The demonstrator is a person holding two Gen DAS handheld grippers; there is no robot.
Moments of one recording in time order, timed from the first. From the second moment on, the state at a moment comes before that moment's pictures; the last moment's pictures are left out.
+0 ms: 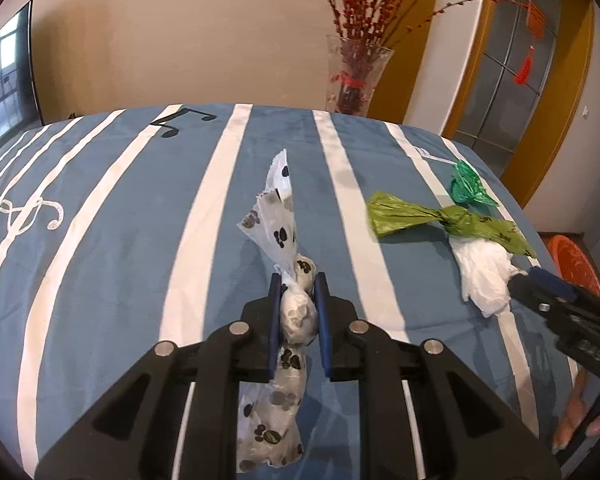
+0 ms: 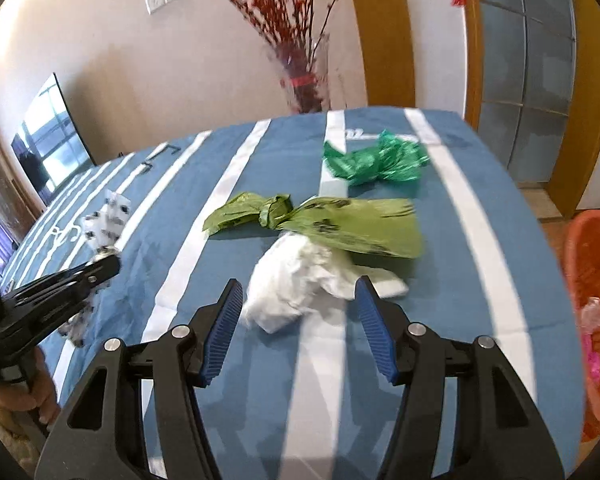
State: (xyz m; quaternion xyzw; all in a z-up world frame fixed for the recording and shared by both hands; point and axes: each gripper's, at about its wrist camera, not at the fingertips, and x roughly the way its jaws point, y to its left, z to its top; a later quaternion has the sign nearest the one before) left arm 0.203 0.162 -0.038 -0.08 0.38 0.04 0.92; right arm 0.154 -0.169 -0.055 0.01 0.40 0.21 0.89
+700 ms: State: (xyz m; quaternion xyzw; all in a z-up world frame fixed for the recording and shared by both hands) left arm 0.204 0.132 -0.031 -0.09 0.38 0.01 0.92; right arm 0.129 -0.208 -0.035 -0.05 0.38 0.19 0.90
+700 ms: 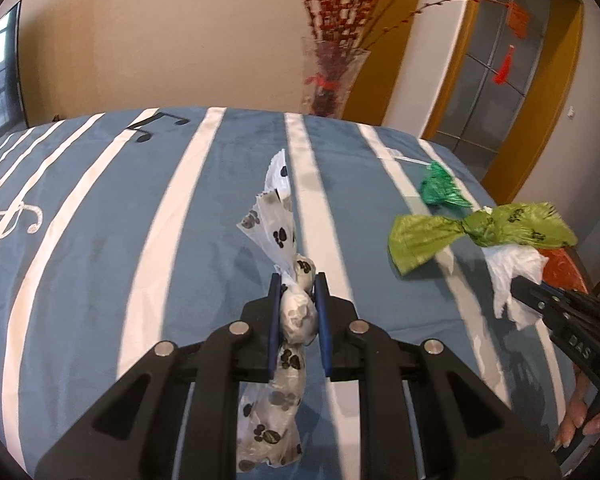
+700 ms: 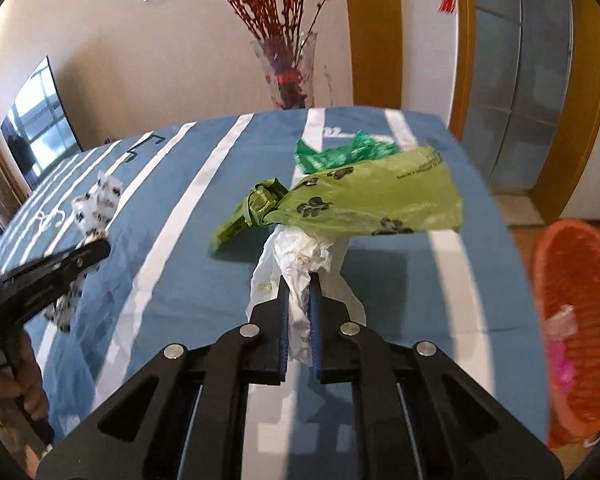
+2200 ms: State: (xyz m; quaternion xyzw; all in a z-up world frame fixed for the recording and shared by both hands) left arm 0.218 -0.186 0.023 -0.02 0.36 -0.28 0.89; right arm 0.079 -0.459 0.011 0.10 0.30 0.02 0.95
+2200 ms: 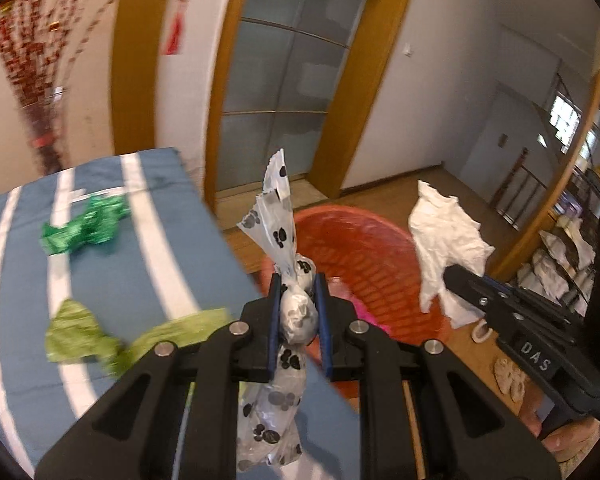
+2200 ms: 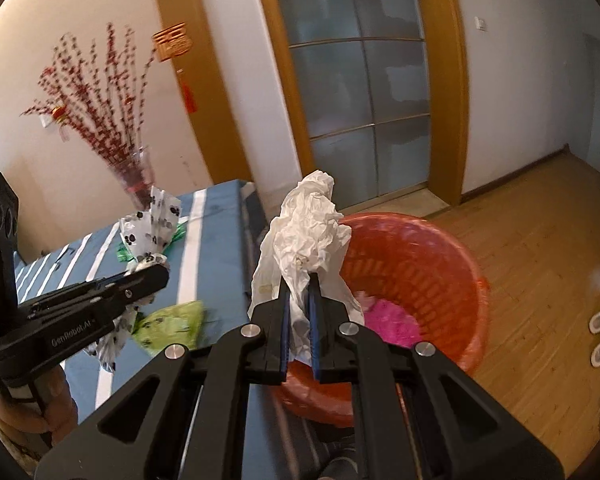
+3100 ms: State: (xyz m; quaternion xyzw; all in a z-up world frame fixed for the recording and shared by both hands) left arm 0.269 -0.254 -0.027 -0.03 0.41 -0.30 0.86; right arm 0.099 -0.533 -0.028 0.18 0.31 -0.03 0.93
